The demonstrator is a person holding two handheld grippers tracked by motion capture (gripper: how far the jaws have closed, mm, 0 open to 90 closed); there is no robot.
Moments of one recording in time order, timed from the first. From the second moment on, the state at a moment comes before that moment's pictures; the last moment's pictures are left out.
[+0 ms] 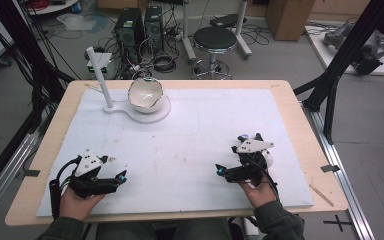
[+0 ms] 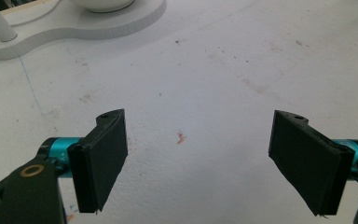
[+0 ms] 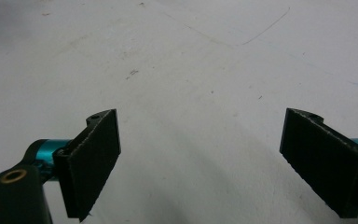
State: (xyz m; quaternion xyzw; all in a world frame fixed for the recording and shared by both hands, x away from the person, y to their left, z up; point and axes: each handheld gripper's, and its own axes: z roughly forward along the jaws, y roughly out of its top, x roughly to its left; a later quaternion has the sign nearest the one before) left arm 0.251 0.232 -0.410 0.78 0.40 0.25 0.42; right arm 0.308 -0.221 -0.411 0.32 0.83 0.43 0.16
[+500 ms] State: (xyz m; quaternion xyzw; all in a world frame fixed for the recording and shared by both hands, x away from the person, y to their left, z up) left arm 0.251 0.231 -0.409 0.78 0.39 0.25 0.43; right arm 0.306 -0.222 -0.410 0.33 0.82 0.44 0.16
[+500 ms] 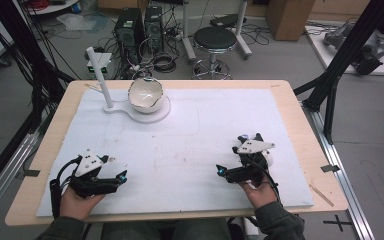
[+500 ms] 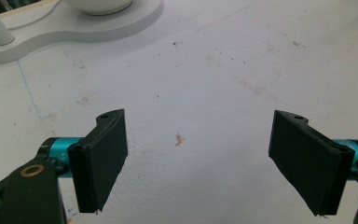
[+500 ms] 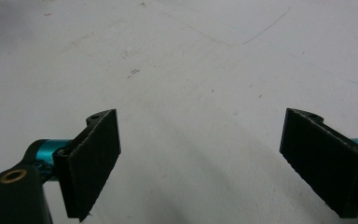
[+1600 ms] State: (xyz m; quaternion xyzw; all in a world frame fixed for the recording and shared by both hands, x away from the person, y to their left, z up) left arm 0.249 0.234 -0.407 0.77 0.39 0.25 0.43; right arm 0.304 -0.238 -0.387 0.33 0.81 0.45 0.17
